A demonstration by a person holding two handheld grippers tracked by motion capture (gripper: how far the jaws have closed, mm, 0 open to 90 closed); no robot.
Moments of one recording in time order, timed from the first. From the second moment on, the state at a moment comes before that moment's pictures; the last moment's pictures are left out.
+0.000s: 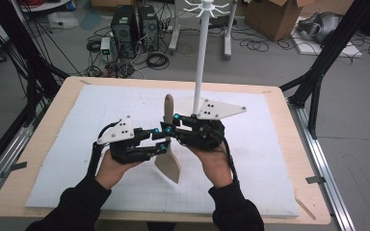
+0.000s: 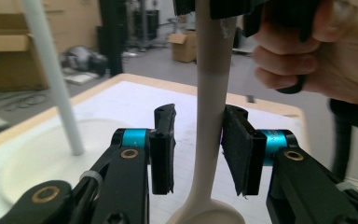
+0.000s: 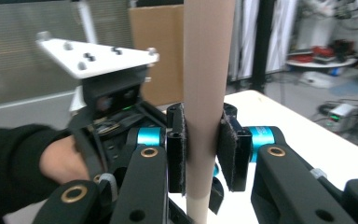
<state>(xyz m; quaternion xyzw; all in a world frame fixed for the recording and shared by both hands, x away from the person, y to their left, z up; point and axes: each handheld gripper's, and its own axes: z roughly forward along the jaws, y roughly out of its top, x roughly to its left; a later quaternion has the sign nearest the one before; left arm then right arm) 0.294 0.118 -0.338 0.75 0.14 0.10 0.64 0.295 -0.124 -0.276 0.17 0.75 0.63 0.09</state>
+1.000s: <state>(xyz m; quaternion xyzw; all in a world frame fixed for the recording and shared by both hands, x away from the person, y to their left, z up) 0.290 0.108 -0.343 0.74 0.15 0.11 0.65 0.289 -0.125 -0.282 0.19 0.73 0.64 0.11</state>
